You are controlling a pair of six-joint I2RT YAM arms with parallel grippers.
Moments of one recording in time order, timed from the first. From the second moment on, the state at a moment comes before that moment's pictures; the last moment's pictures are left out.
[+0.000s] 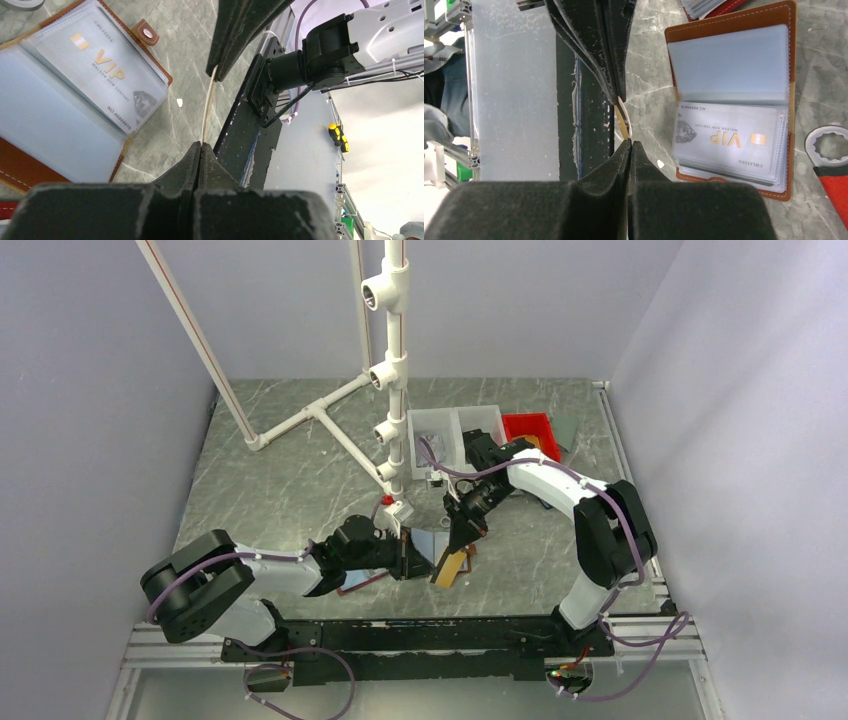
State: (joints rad) left arm -0.91 1.40 0.35 0.74 0.43 -0.74; right arm 0.51 1.69 1.17 -1.04 -0.98 -0.80
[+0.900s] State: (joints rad) left arm -0.89 0.75 0.16 0.37 0.10 -0.78; right arm 0.09 1.37 1.16 -1.09 -0.89 -0.89
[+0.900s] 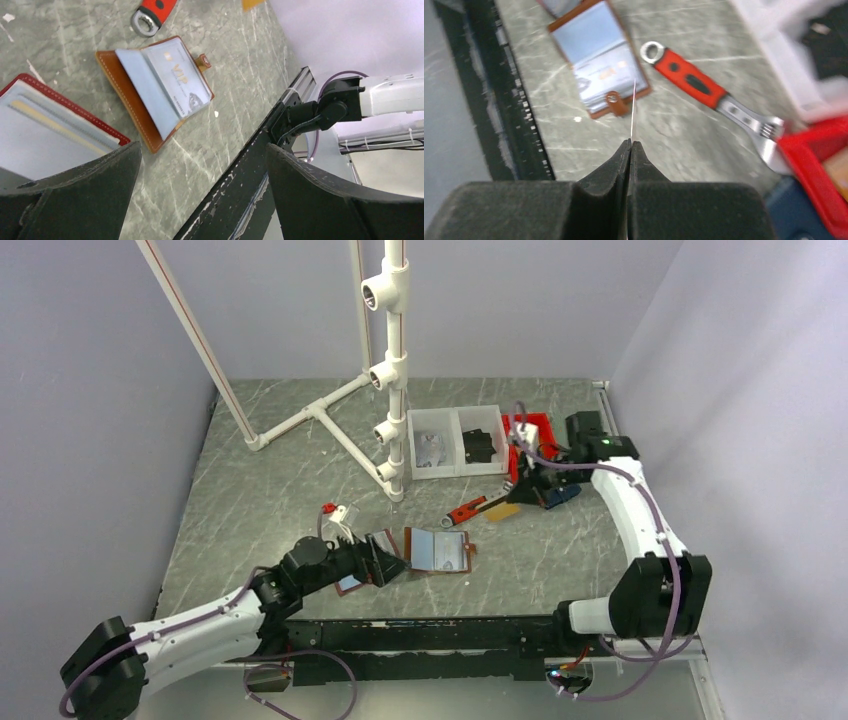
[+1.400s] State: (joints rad) left arm -0.89 0.71 0.15 0.29 0.10 -0.78; right arm -0.09 1.29 1.16 -0.63 -0.56 -0.77
